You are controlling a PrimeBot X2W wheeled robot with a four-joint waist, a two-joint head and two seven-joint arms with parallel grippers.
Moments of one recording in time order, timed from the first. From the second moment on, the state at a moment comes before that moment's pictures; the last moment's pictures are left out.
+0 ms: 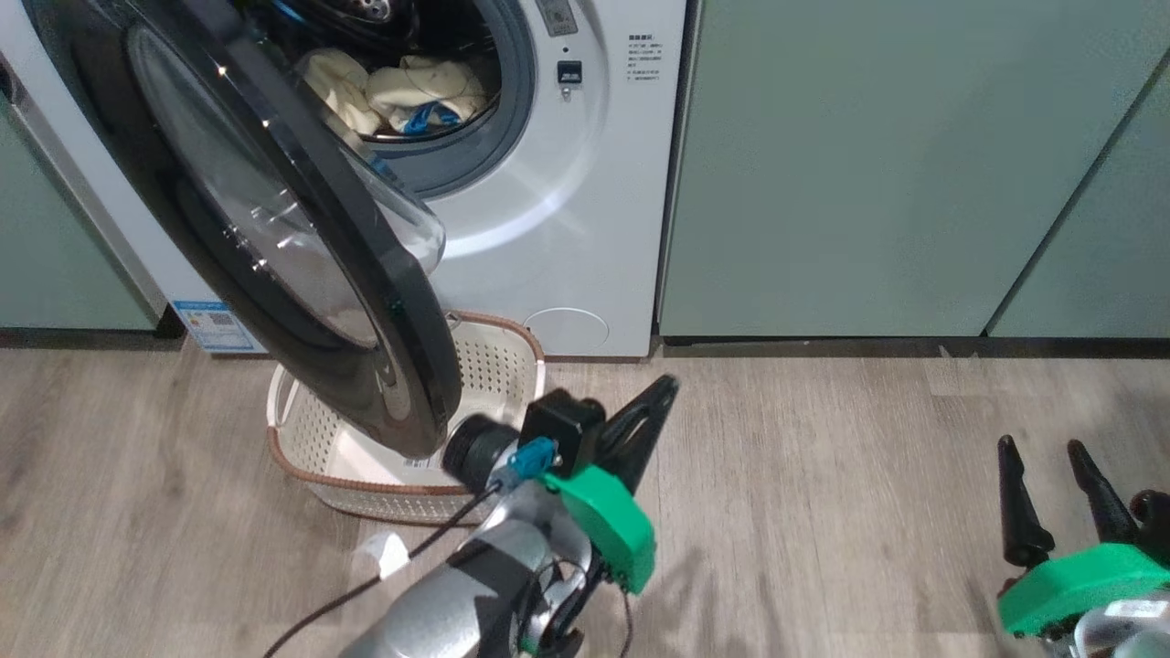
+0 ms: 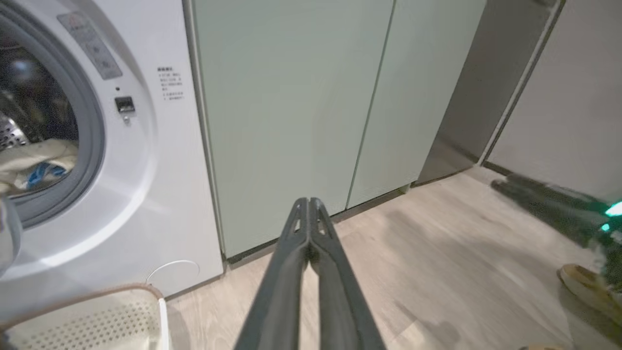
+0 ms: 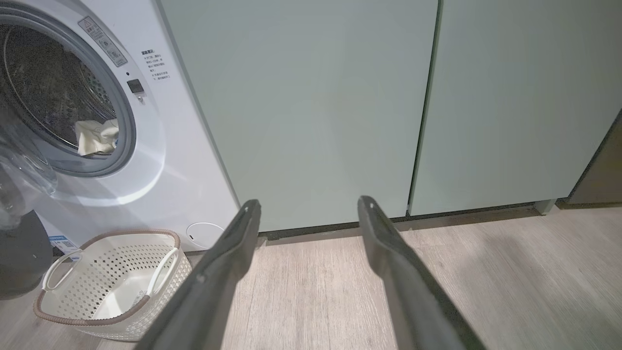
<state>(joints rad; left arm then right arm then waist) -0.44 0.04 -0.70 0.34 -0.45 0.09 -0.21 -0.11 -0.18 0.10 0.41 0.34 0.13 -0.25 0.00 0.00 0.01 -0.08</state>
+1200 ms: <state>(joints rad) -0.50 0.04 -0.38 0.46 -0.46 0.18 -0.25 -0.16 -0.18 0.09 0.40 0.34 0.13 -0.25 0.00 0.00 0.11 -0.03</state>
